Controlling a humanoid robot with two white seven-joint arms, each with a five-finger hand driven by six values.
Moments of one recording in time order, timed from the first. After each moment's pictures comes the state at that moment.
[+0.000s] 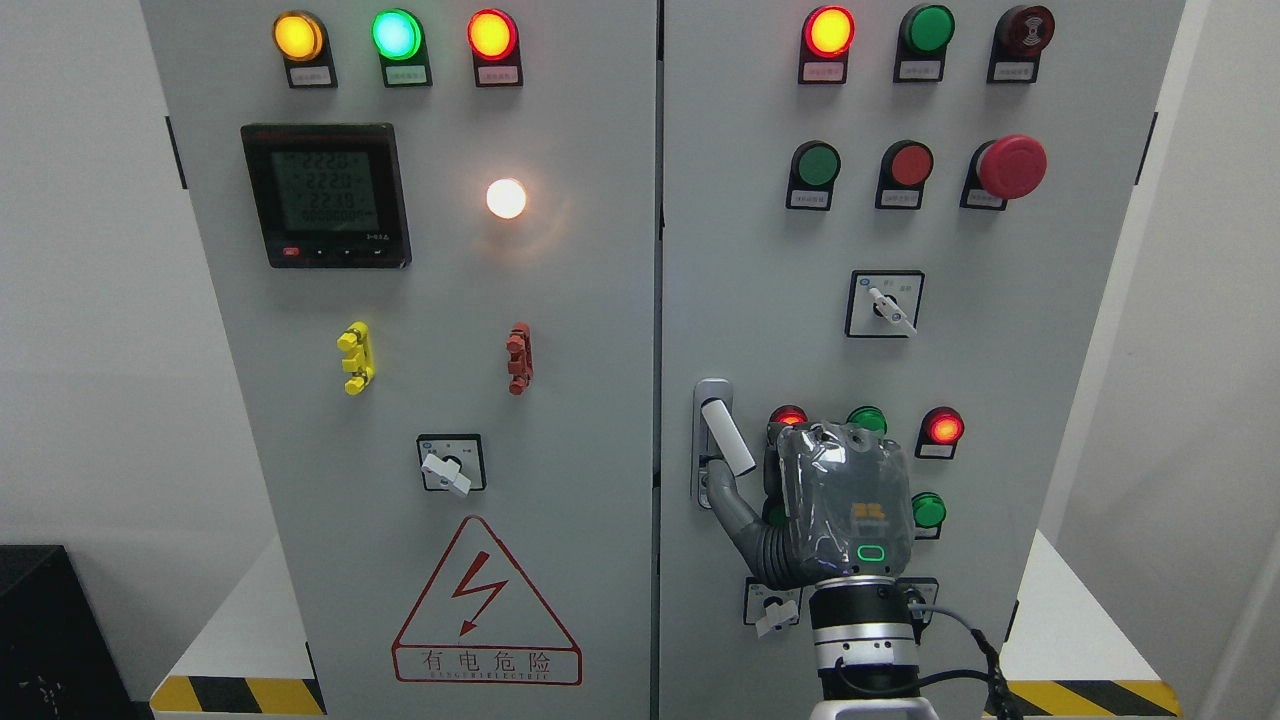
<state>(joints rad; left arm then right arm) -0.08 -0.11 0.00 0.00 0.08 -0.07 -0.06 -0.45 0.14 0.25 -1.79 1.42 0.25 -0.04</state>
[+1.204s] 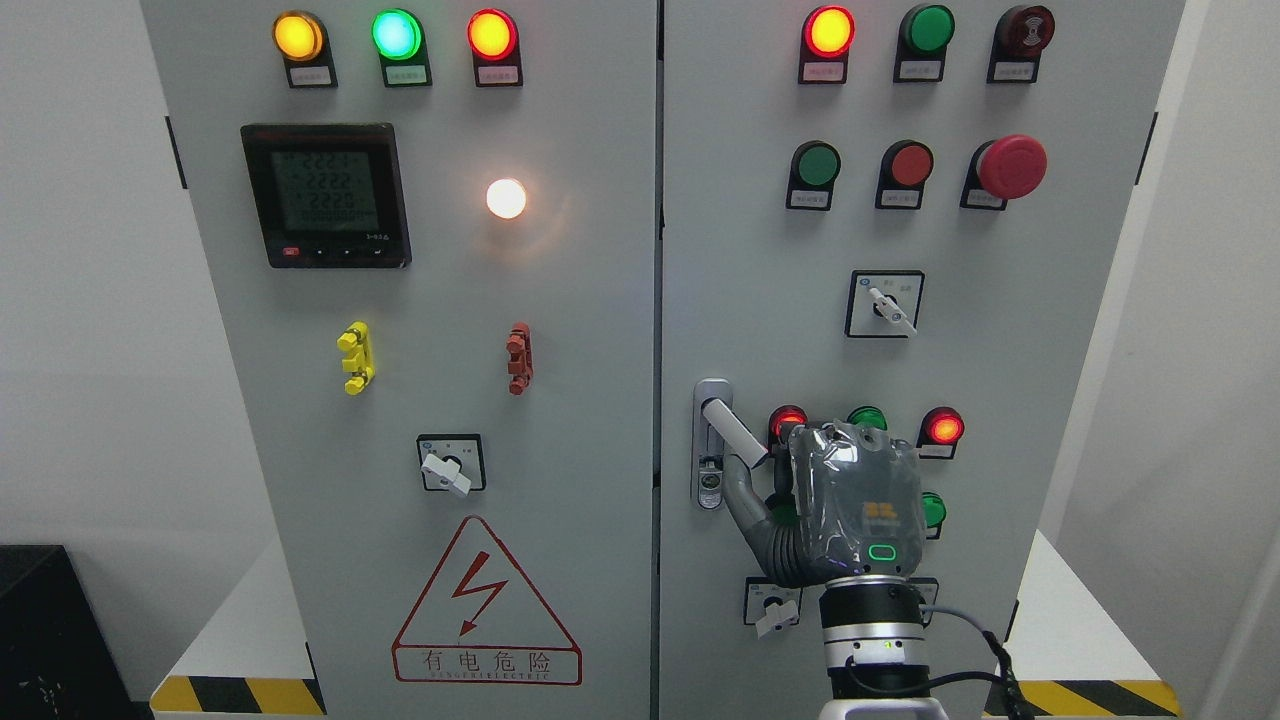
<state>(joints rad) -0.08 -0.11 0.00 0.00 0.08 -0.07 -0.06 -0.45 0.14 0.23 -1.81 1.42 0.25 -0.03</state>
